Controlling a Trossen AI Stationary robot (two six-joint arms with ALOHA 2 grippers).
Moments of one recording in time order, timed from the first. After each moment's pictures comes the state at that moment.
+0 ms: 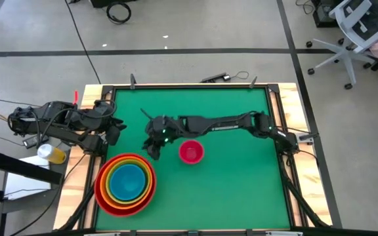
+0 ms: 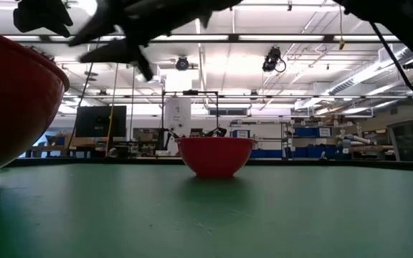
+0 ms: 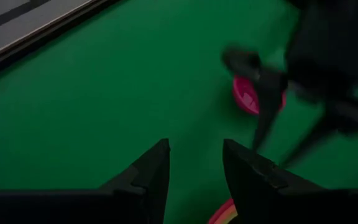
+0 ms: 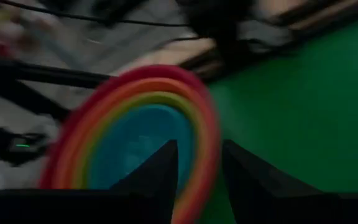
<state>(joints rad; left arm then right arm) -0.15 0.69 1.08 -1.21 -0.40 -0.77 0.00 2.32 2.11 -0.30 -0.19 0.48</state>
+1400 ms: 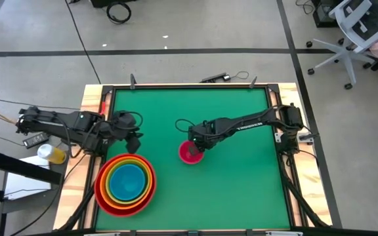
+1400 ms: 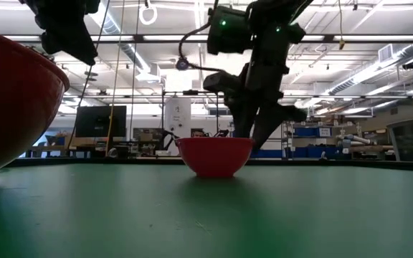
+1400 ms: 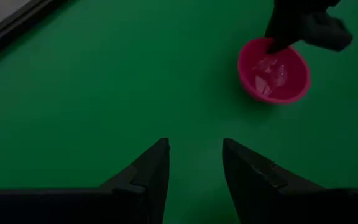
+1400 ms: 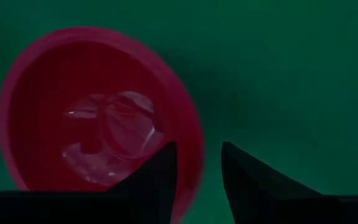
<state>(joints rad) -0.15 0.87 0.90 -0.93 -0.40 -0.67 -0.01 1.91 1.34 -0.71 -0.02 1.04</state>
